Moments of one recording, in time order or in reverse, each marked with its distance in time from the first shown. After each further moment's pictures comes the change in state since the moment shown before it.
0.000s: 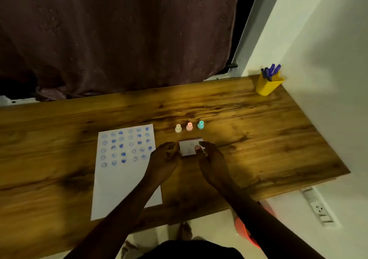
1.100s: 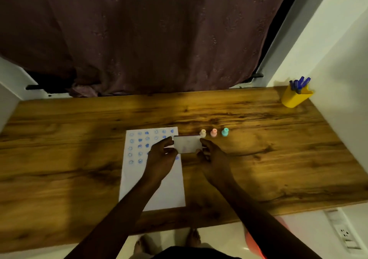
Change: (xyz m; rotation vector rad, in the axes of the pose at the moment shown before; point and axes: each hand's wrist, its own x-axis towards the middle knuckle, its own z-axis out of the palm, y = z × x) left_hand -0.015 -0.014 -0.081 -0.279 0.184 -0.065; right_hand -0.002 -0.070 0.045 -0.006 -0.126 -0.057
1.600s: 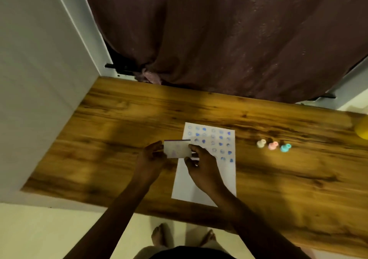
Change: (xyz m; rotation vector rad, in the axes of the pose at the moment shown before) left_hand -0.044 -0.081 -0.188 -0.084 0.210 -0.015; right_hand -0.039 -0.097 0.163 -0.013 -0.290 -0.206
